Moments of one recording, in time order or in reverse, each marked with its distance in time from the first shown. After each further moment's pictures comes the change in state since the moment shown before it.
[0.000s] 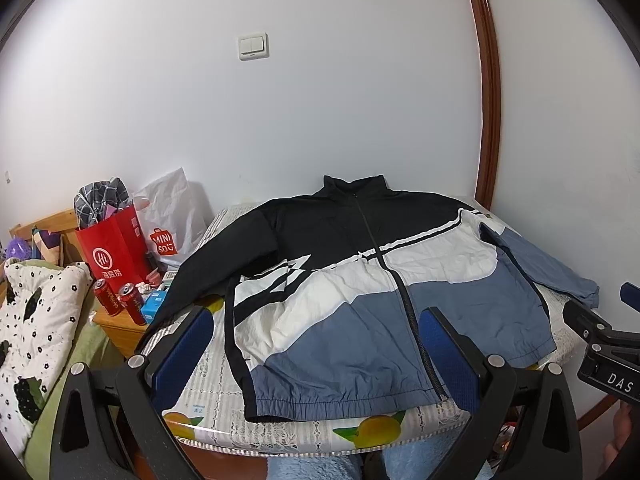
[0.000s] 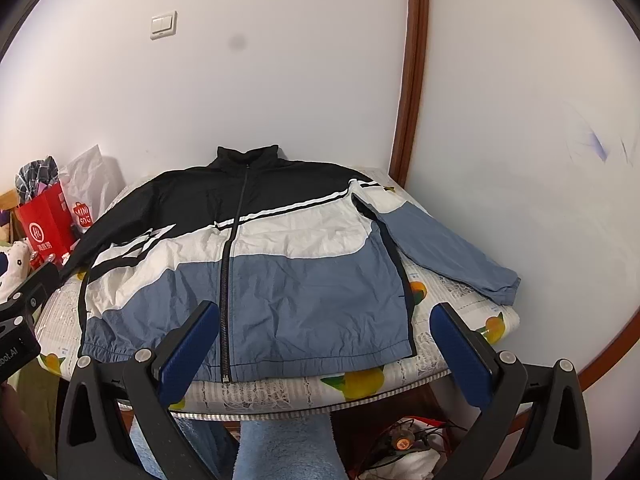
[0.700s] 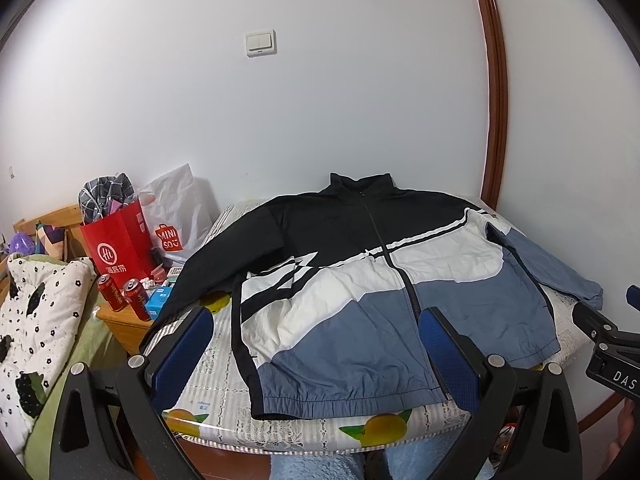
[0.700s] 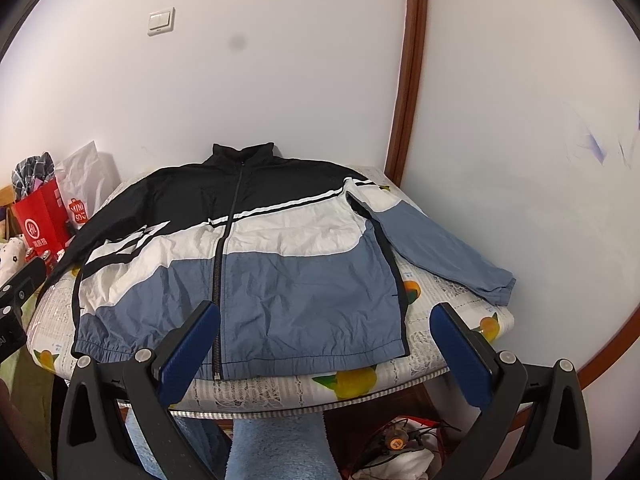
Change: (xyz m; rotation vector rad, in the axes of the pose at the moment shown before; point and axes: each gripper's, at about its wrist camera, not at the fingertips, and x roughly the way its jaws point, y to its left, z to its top) left arm 0.001 0.008 -0.006 -0.013 0.002 0.015; right arm 0.002 -0.005 -0.002 -0.001 0.004 -0.032
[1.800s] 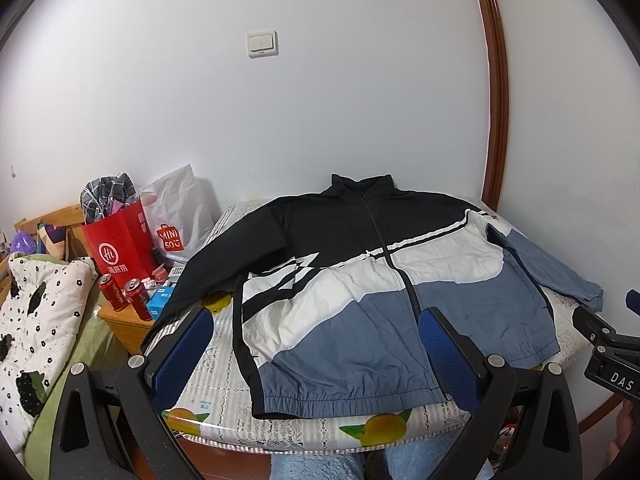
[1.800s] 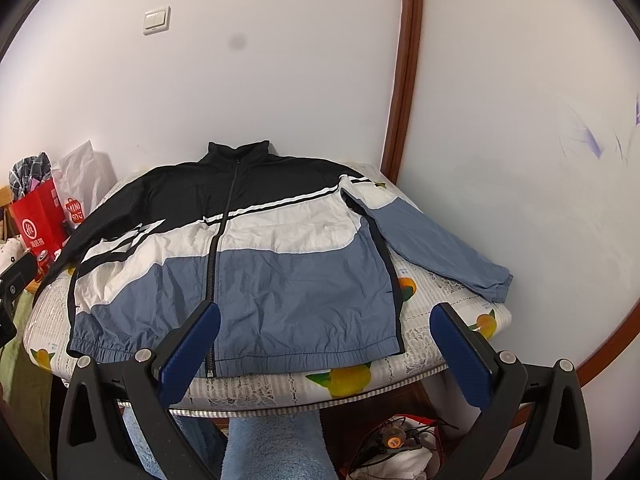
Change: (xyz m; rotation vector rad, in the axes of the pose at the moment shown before) left arm 0.000 0.003 0.000 -0.001 0.001 0.002; right arm 0.002 -0.001 -0.002 0.007 0.004 -0.020
